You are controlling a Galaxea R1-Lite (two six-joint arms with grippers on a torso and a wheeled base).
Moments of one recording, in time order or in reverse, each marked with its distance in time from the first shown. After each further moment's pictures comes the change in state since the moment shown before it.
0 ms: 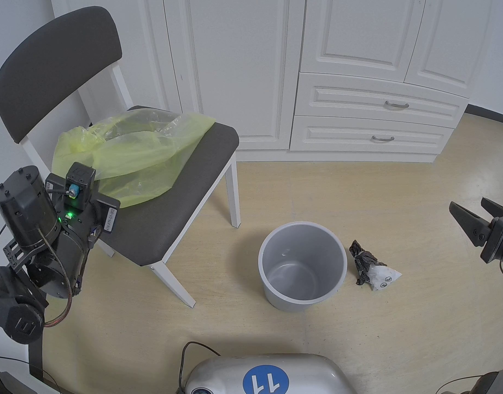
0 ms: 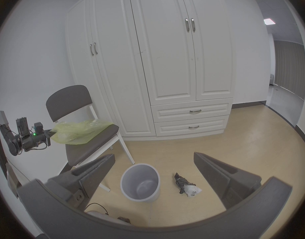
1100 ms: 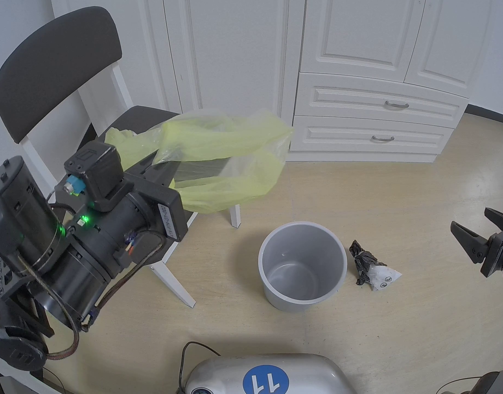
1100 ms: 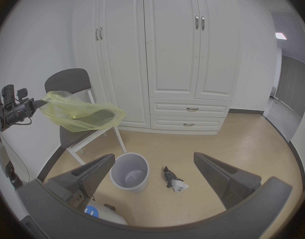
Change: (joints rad) left arm -0.336 -0.049 -0.087 -0.002 -0.228 -0.381; right arm -0.061 -0.030 0.014 0.093 0.036 -0.116
